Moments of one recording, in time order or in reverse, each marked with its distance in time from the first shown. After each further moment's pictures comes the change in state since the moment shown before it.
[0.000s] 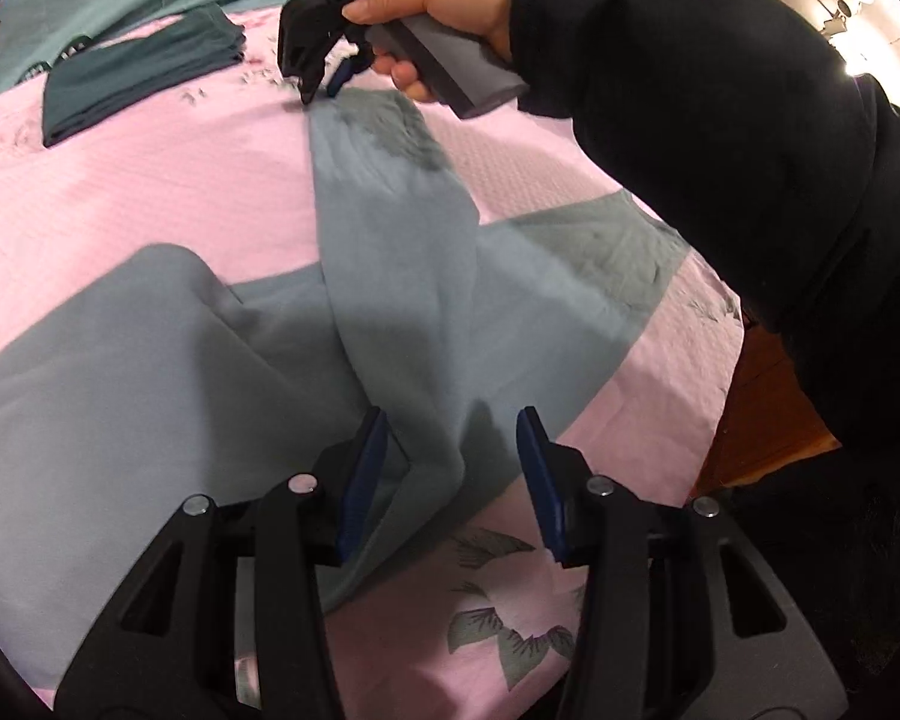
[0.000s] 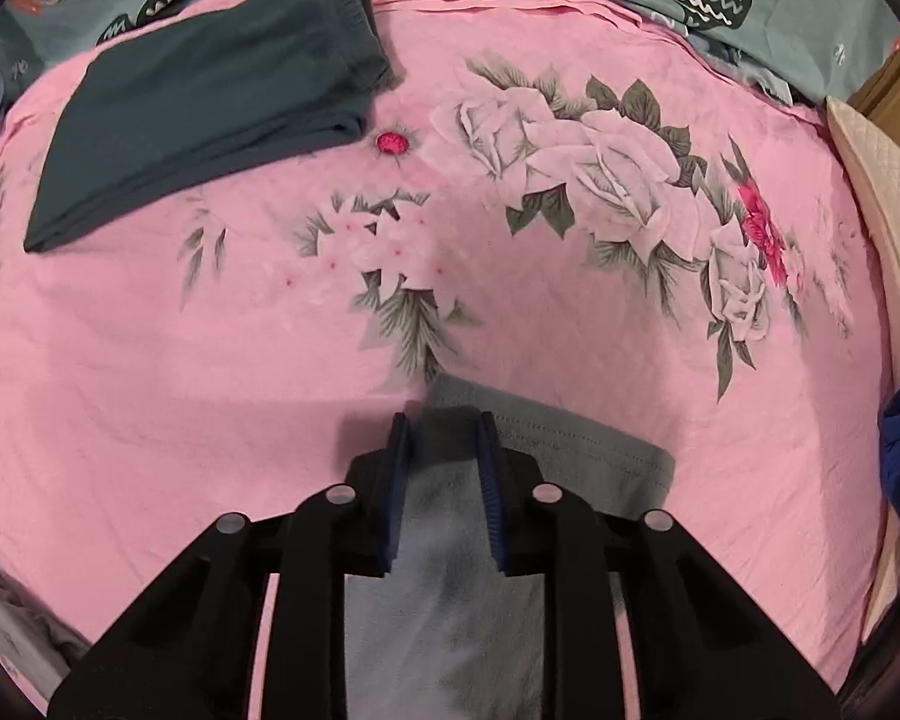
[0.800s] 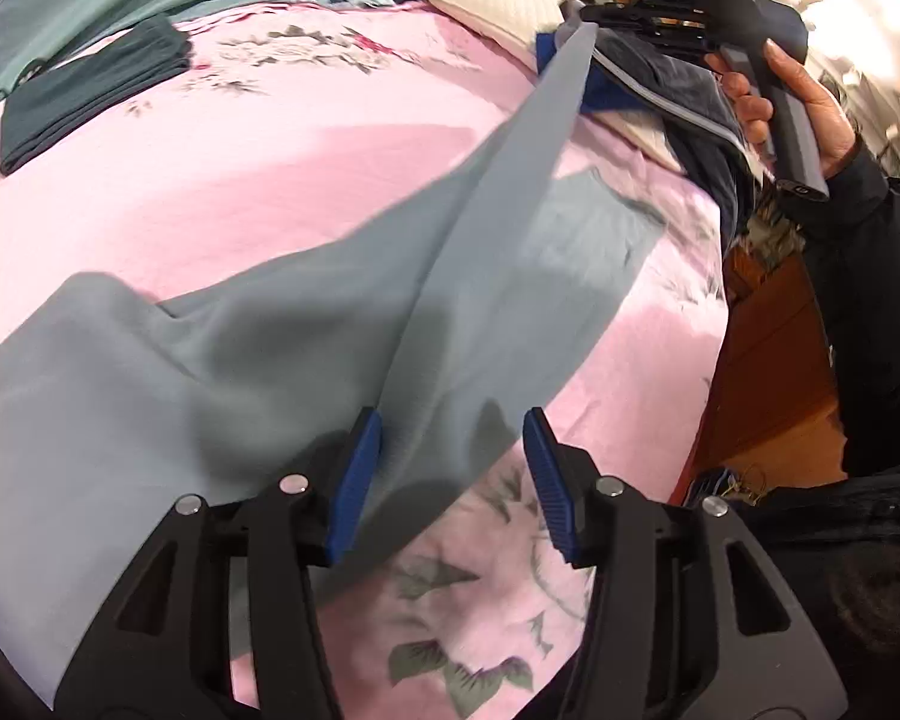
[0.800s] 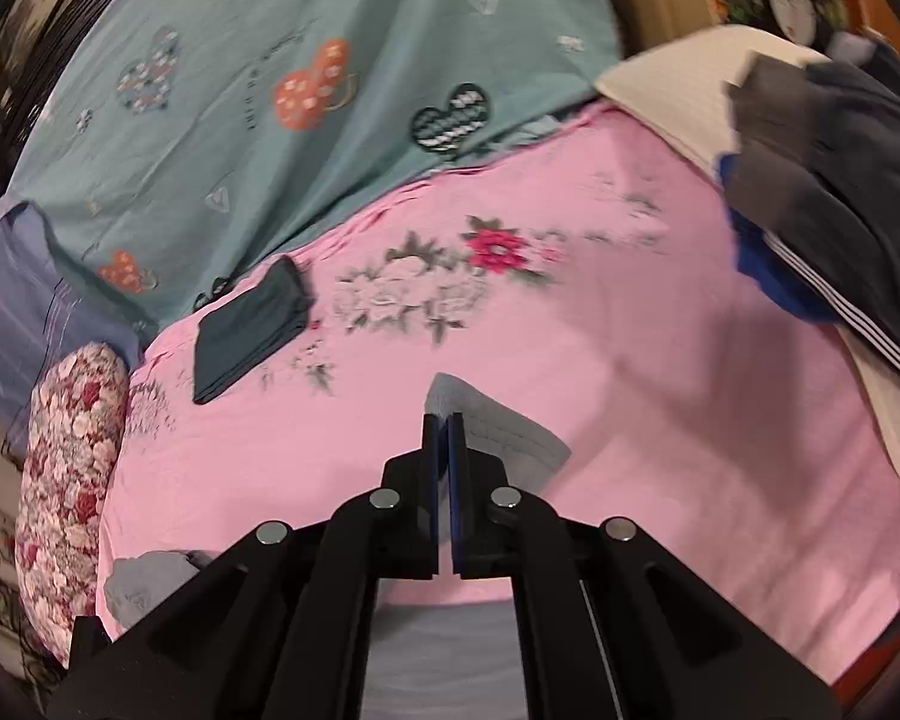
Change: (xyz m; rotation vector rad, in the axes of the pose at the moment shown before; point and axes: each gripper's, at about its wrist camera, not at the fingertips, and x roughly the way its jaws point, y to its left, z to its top) left arm 0.021 -0.032 0.003 0.087 0.028 -0.013; right arm -0.174 -0.251 -0.198 0.398 -0.423 0.349
